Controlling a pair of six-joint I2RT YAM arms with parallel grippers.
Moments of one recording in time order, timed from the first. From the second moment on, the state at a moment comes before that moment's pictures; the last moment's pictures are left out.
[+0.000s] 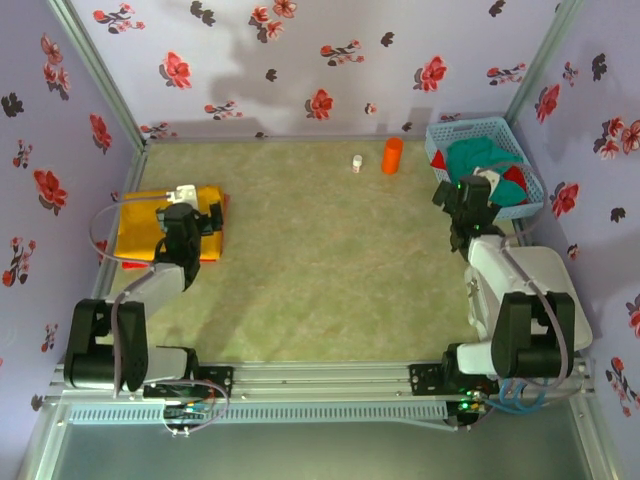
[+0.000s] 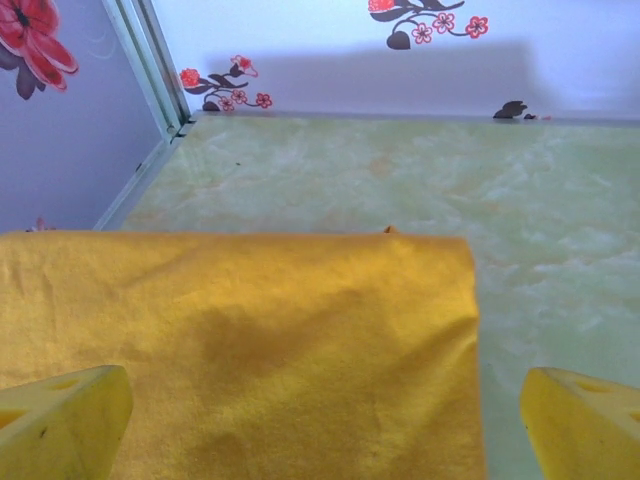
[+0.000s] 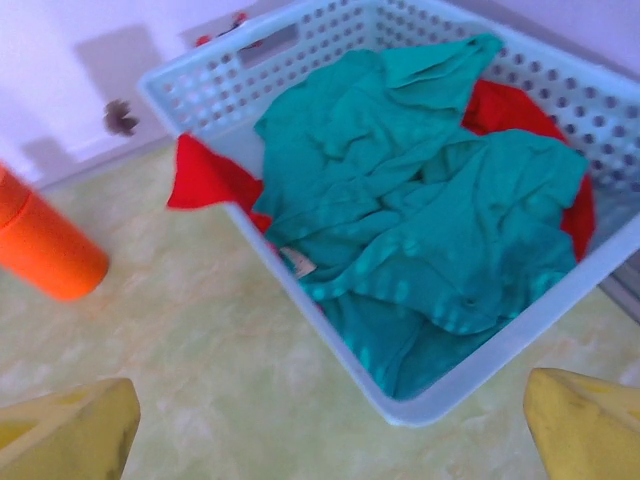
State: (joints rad) left arm -0.13 1.30 0.56 0.36 -0.30 -0.05; right arm 0.02 1.37 0.86 -0.07 0.32 0.37
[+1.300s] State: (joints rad) left arm -0.35 1.21 0.81 -0.34 -0.14 -0.31; right arm -0.17 2.27 1.90 -0.83 0.22 0.67
